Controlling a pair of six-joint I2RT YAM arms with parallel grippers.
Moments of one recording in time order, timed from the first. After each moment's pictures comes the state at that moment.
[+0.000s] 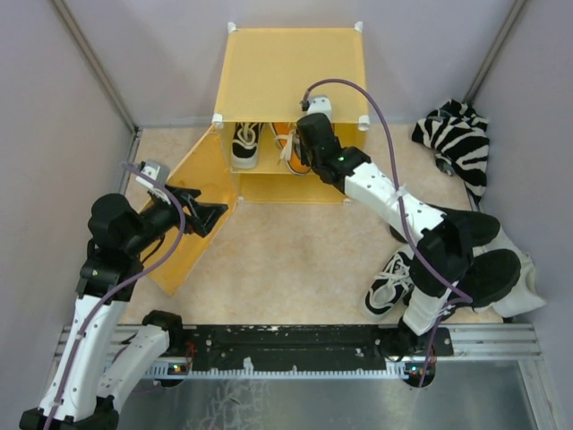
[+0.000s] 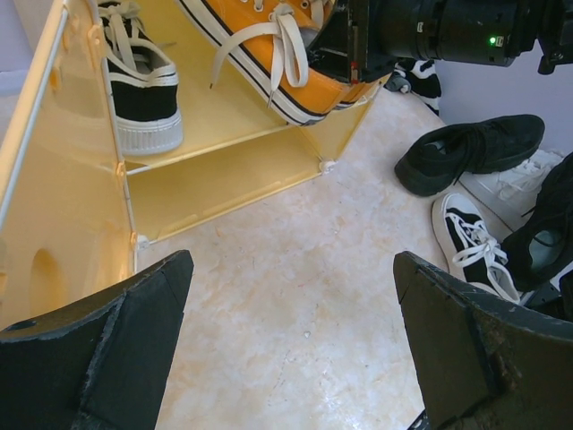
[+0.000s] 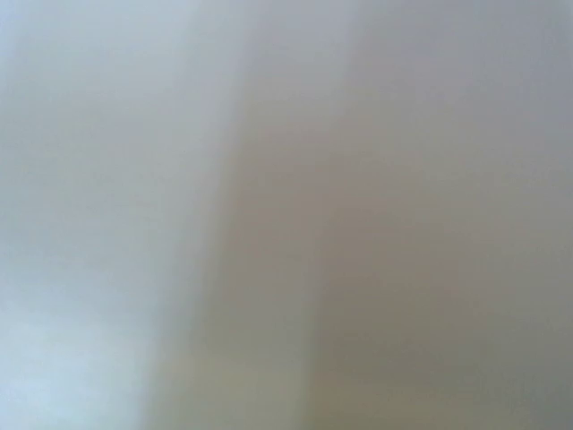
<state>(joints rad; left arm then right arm) -0.24 0.67 0.93 -0.35 0.45 -0.23 0.66 1.72 1.61 -0.40 0.45 0.26</state>
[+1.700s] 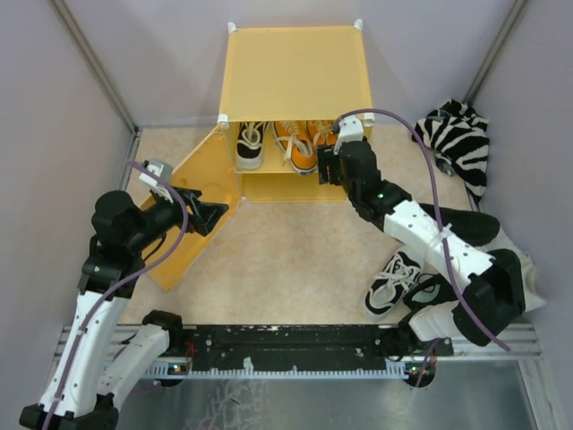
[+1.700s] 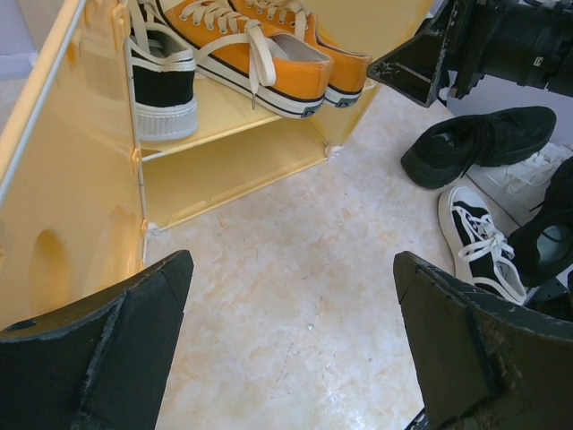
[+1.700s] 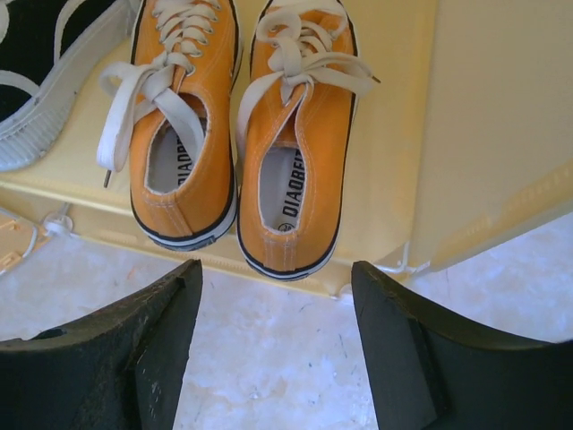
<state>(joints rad) -0.24 0.69 0.93 -0.36 0.44 -0.22 0.60 1.34 1.16 -0.15 0.37 0.11</state>
